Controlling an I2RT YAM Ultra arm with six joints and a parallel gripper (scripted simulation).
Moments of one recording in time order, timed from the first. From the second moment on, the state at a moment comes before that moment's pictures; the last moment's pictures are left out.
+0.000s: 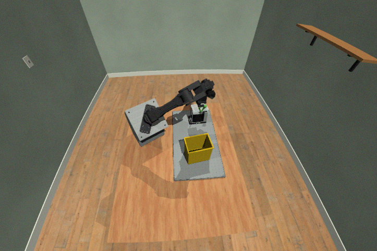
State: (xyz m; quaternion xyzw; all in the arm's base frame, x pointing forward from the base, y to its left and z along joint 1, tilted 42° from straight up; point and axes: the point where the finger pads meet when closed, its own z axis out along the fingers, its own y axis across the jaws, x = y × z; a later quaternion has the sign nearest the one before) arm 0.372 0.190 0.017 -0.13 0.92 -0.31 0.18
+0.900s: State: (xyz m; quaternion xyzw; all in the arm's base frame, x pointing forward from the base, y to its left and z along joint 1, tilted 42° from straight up) arm 0.361 0.119 0.061 -0.13 0.93 -0.31 0.18
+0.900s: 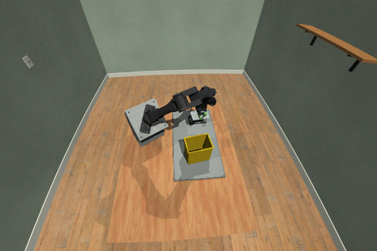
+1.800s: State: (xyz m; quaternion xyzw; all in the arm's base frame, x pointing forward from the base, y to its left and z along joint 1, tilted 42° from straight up) arm 0.351 0.054 0.099 -0.13 0.93 -0.31 0.18
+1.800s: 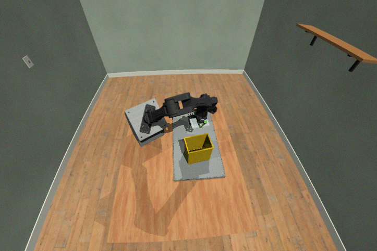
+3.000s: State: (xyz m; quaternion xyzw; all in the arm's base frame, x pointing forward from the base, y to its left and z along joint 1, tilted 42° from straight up) arm 0.338 -0.037 0.158 -0.12 0.93 -0.31 0.18
